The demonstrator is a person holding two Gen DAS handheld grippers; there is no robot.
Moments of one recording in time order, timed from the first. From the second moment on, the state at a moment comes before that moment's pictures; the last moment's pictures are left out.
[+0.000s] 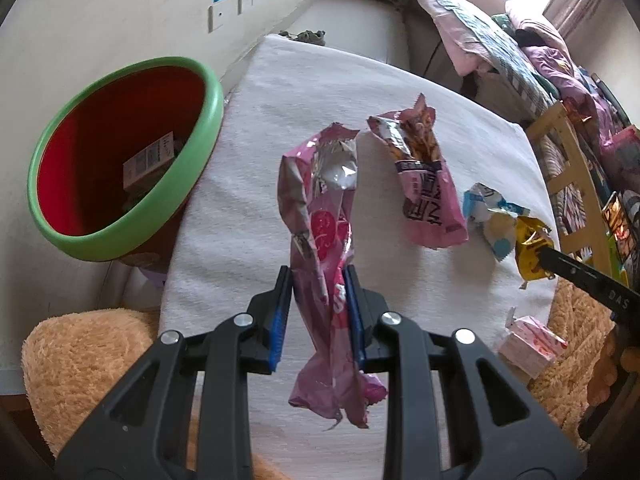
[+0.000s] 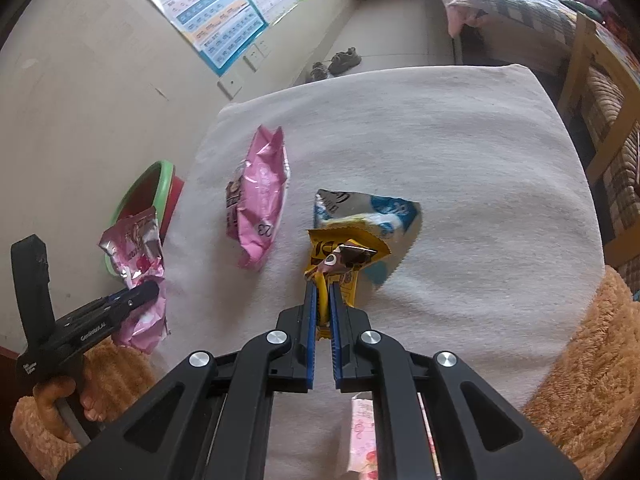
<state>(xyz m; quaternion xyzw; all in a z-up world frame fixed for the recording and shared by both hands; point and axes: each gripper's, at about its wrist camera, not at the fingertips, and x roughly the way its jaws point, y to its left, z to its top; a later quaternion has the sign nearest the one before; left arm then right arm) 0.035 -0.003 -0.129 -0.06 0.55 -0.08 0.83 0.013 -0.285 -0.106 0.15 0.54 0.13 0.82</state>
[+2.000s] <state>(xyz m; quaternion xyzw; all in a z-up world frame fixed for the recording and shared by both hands) 0.075 0.177 -0.117 -0.16 0.51 0.09 0.84 0.129 -0.004 -0.073 0.05 0.53 0.34 0.78</state>
